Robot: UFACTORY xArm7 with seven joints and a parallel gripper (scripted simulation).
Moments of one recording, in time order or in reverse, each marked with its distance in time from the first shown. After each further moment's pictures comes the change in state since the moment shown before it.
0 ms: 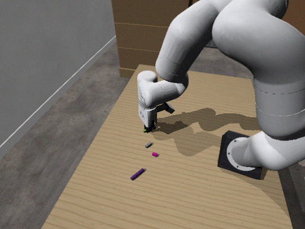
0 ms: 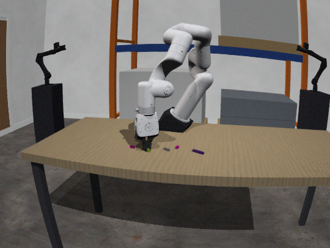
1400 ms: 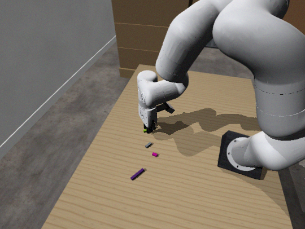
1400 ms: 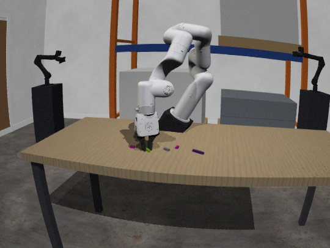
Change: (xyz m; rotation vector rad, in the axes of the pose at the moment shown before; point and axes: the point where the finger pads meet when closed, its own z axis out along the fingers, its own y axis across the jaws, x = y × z) arm 0.000 0.000 -0.001 -0.001 0.000 0.000
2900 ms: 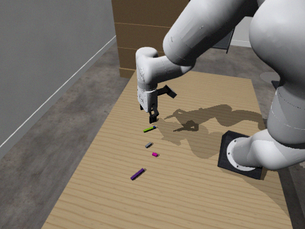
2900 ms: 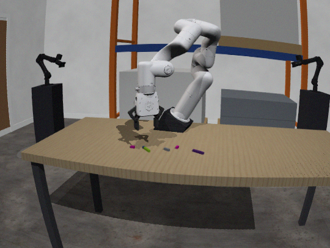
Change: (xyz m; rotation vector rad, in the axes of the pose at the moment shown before) arm 0.000 0.000 -0.089 0.000 0.000 0.000
